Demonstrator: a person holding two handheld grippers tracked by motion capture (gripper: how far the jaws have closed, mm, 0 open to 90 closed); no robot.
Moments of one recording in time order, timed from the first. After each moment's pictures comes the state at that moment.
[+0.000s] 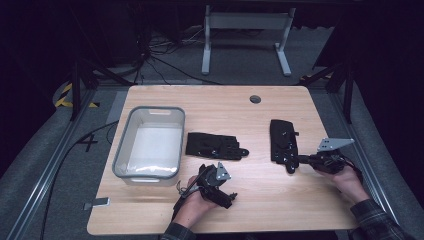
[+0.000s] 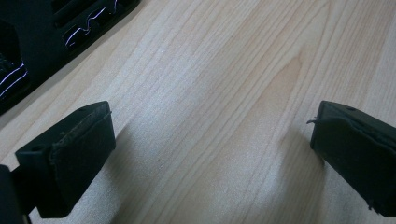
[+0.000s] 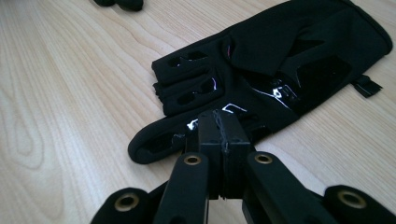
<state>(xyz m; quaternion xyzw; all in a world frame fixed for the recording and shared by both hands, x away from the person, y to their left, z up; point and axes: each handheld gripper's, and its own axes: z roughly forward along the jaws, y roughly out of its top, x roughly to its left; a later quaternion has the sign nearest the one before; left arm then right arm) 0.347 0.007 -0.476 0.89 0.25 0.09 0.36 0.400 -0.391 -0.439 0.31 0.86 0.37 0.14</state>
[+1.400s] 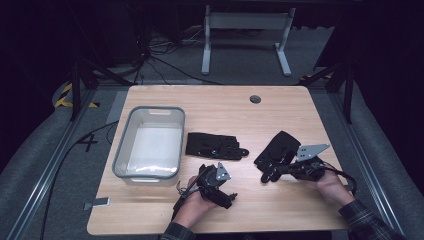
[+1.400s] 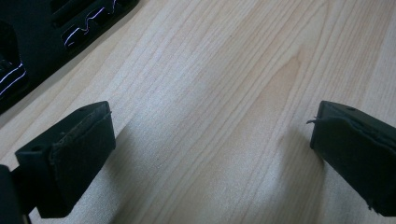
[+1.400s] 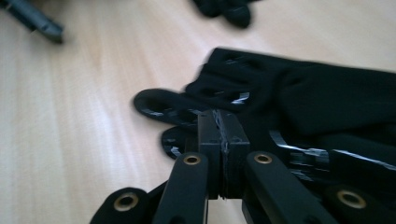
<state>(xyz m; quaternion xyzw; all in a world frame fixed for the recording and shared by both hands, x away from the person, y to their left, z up) 0.347 0.007 -0.477 0.89 0.25 0.09 0.36 0.388 -0.335 -0.438 0.22 0.89 0.38 0.09</state>
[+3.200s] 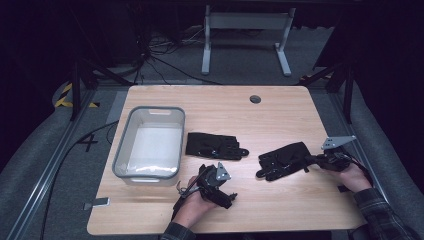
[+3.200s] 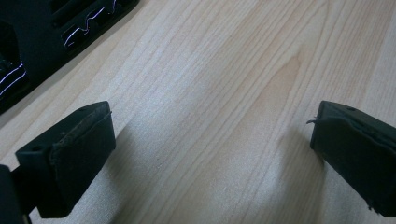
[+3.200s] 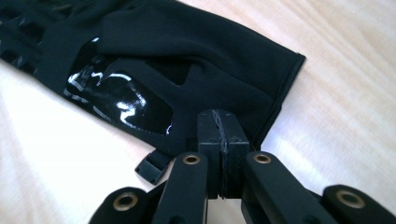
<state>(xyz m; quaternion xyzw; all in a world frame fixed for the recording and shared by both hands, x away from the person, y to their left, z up) 0.347 0.007 -0.477 0.89 0.25 0.09 0.36 0.405 -0.418 -0.444 0.33 0.88 0.31 0.14</state>
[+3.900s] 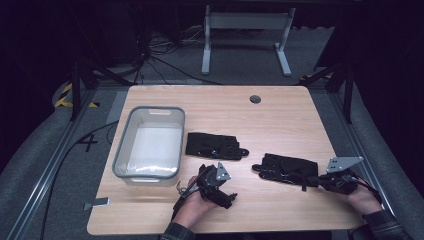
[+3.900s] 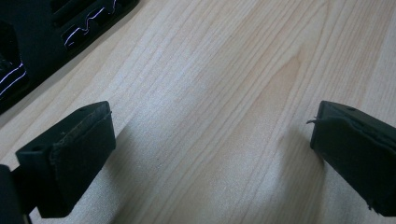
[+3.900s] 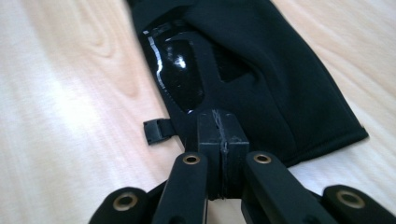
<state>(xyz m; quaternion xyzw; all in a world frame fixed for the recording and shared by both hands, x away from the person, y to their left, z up) 0.346 0.007 -0.476 0.89 0.25 0.09 0.36 0.344 -0.409 -0.446 0.27 0.90 0.32 0.11</state>
